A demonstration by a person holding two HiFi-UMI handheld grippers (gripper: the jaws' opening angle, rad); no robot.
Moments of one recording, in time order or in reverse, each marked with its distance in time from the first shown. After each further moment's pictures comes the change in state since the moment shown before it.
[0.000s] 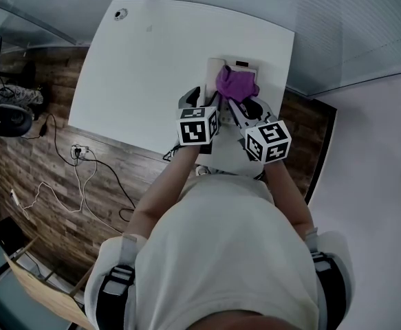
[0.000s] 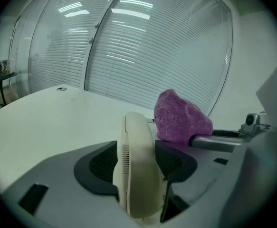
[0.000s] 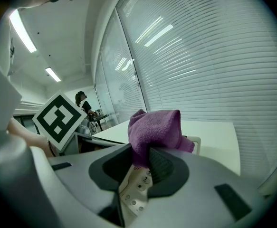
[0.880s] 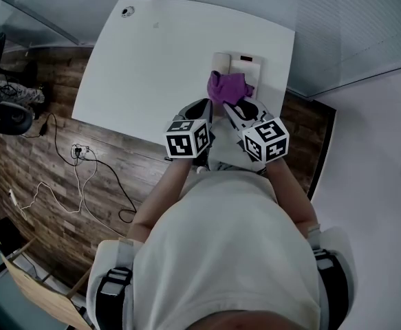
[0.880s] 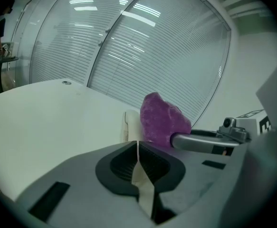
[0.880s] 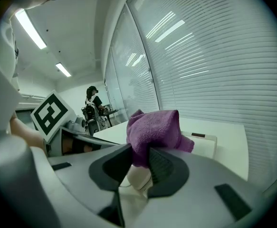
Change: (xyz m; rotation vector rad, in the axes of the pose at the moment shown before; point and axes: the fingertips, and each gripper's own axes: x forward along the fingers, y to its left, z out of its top) left arm -0.064 -0.001 -0.026 -0.093 -0.033 -0.109; right arm -0.008 0.051 -0.010 -0.071 0.050 0.096
